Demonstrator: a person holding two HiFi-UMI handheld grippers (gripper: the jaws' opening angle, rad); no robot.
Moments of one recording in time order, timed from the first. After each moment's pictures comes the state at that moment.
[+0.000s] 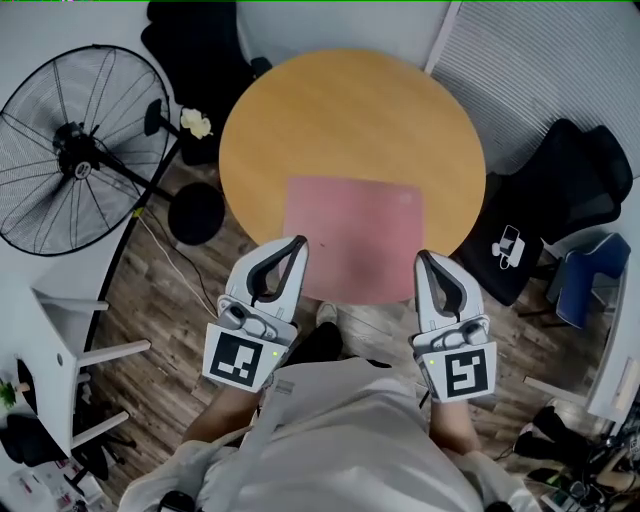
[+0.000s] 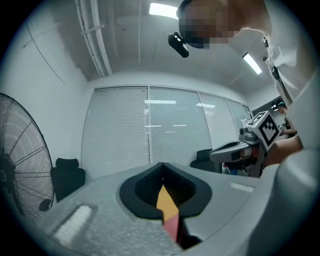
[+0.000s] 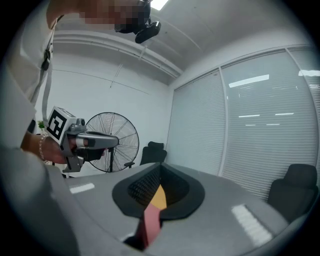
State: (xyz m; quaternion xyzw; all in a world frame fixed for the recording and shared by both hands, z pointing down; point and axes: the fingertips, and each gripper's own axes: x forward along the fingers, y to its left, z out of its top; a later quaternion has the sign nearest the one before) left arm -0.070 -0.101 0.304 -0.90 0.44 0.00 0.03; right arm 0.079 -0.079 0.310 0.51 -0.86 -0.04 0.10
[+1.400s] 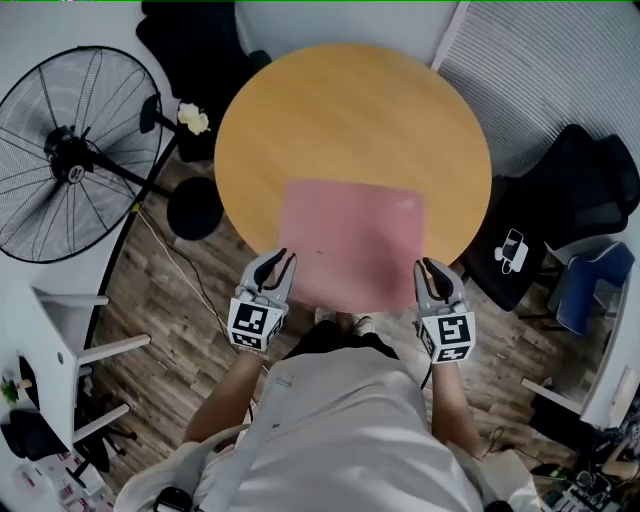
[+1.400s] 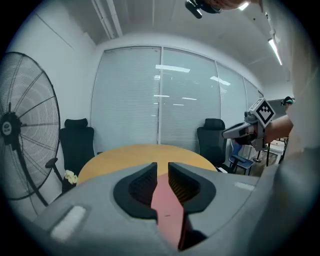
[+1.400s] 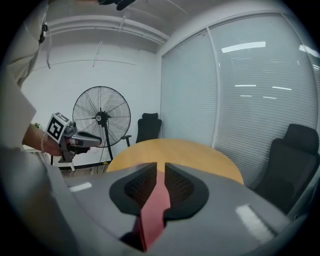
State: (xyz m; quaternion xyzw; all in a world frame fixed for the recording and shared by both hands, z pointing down) left arm -0.095 -0.146 0.539 -0.87 0.46 -0.13 -0.10; right arm 0.163 -0.127 0.511 0.52 -0.83 0.10 0.20
